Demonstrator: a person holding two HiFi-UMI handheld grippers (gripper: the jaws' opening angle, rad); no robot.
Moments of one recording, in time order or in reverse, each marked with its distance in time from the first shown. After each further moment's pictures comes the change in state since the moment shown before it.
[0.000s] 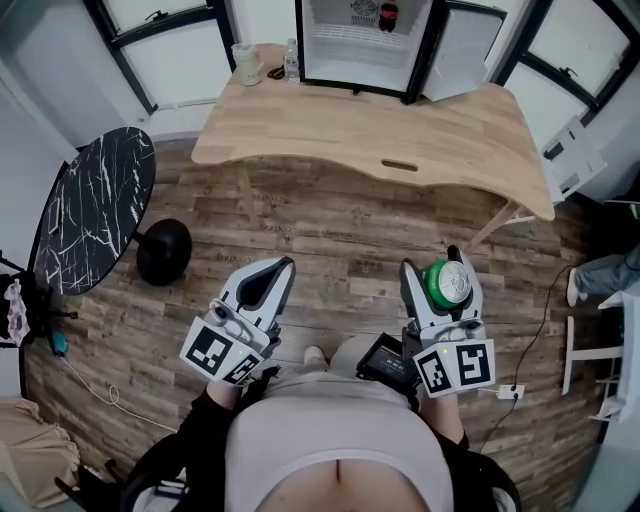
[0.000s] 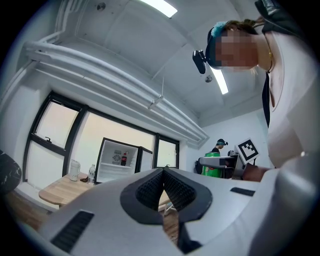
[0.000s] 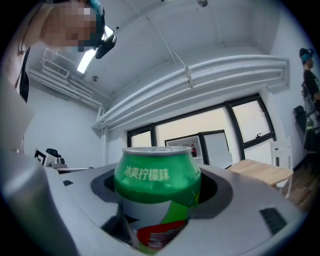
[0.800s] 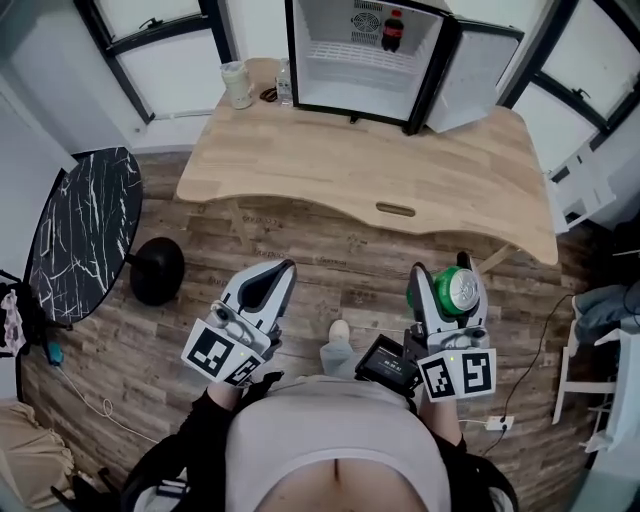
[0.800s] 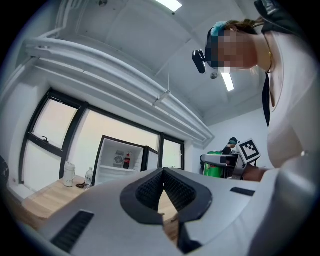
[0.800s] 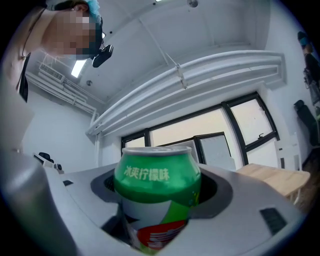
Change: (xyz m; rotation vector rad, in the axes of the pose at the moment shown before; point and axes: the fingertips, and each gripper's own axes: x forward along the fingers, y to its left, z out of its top) left arm 0.118 0.072 -0.011 0.004 -0.009 0.027; right arm 0.109 -0.090 0.010 0.027 -0.076 -0.020
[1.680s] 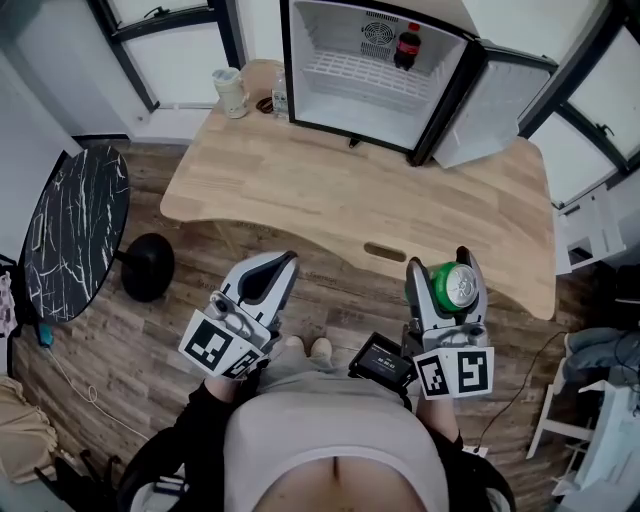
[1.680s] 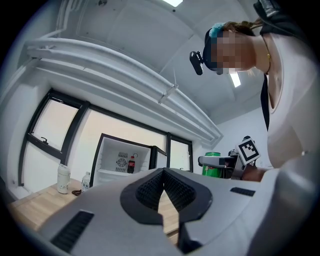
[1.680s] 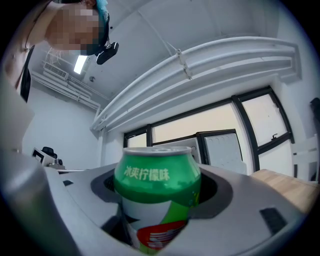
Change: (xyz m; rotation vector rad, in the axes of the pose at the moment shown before) left arm 0.125 0.054 -0.004 0.010 -0.027 0.061; right arm 0.128 -0.076 -0.002 -0.048 0.034 0.091
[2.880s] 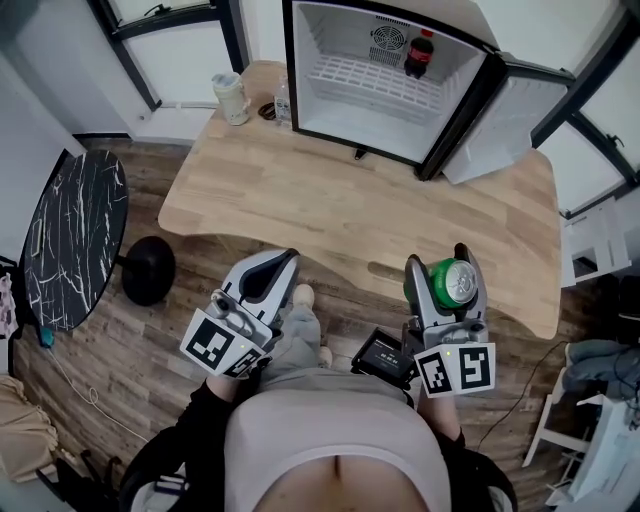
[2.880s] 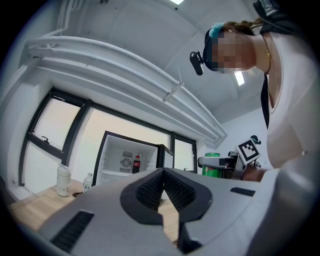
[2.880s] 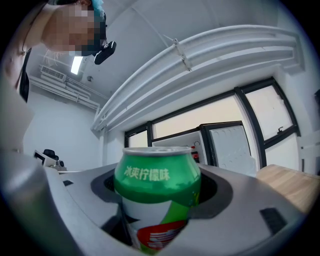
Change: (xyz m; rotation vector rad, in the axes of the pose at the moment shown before) left arm 0.036 0.046 -0.009 -0.002 0.000 0.025; right arm 0.063 -0.013 -0.018 0.033 0.027 0.036
